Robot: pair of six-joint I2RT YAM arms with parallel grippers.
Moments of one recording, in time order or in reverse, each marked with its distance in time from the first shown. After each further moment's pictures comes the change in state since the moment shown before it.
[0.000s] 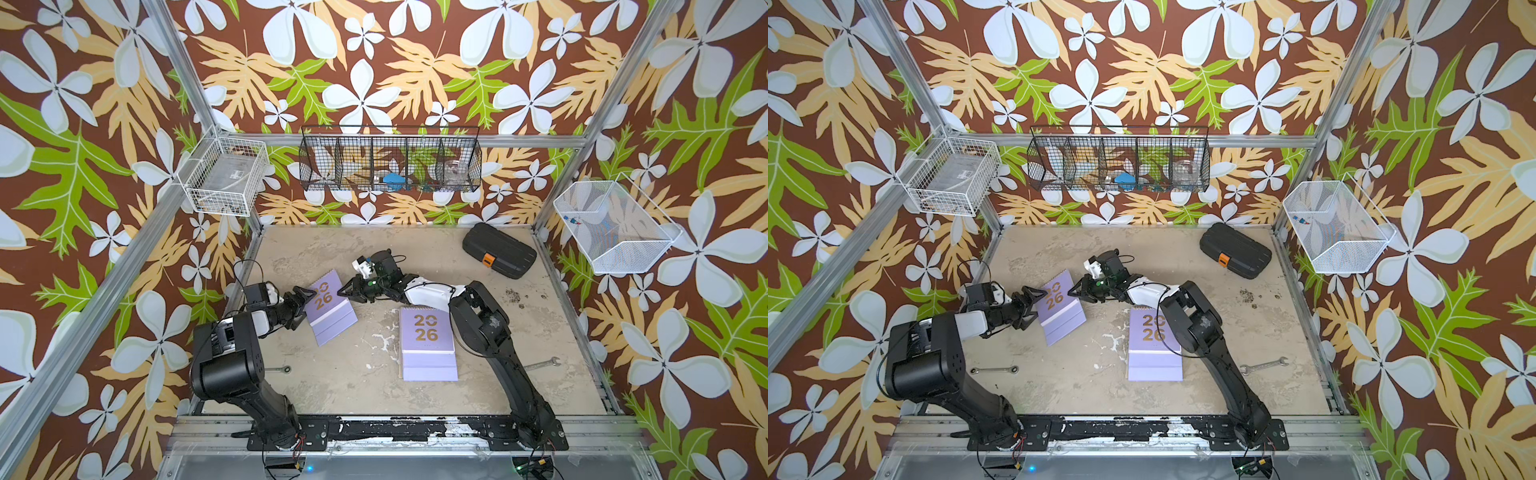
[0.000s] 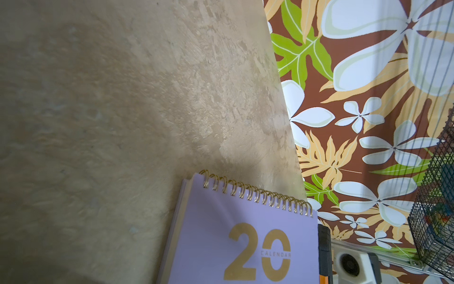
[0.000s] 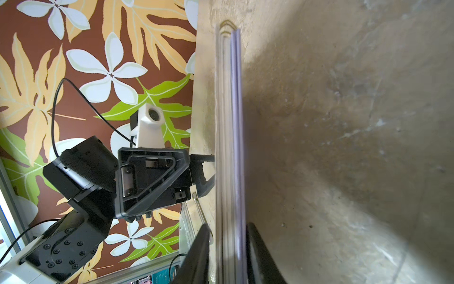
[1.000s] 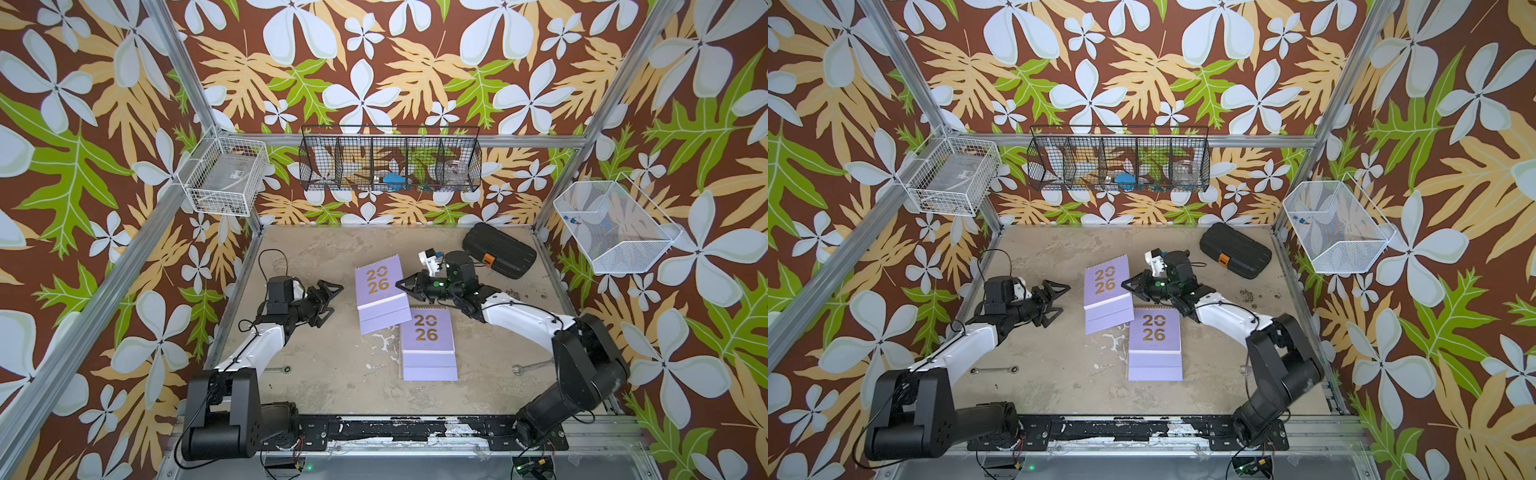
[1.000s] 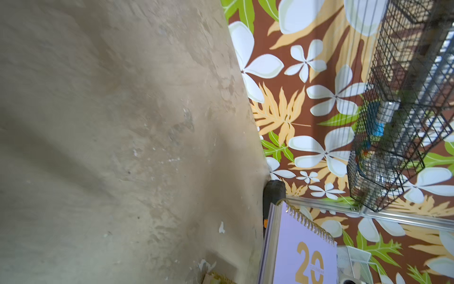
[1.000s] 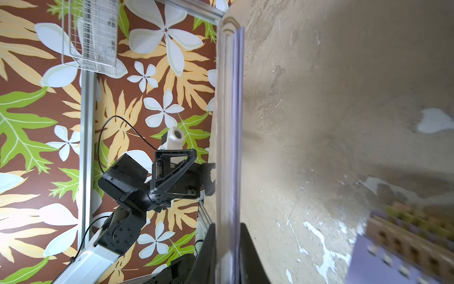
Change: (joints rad) left arm -0.314 -0.371 -0.068 -0.026 -0.039 -0.327; right arm -0.235 -0.850 -0.825 0.099 0.074 0.025
